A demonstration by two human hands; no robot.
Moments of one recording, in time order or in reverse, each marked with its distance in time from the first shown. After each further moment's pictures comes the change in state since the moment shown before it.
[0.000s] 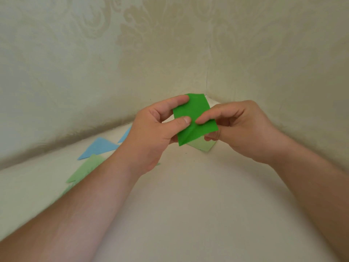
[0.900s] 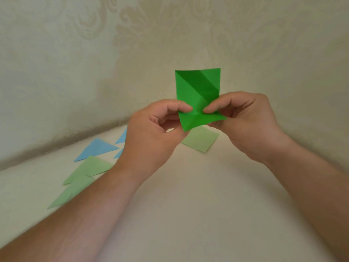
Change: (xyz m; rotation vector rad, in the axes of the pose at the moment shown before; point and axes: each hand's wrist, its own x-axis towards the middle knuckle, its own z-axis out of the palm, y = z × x) left_hand -0.006 -0.007 0.008 0.246 0.073 0.417; right_hand 0.003 -0.005 0.003 0.177 0.192 -0.101
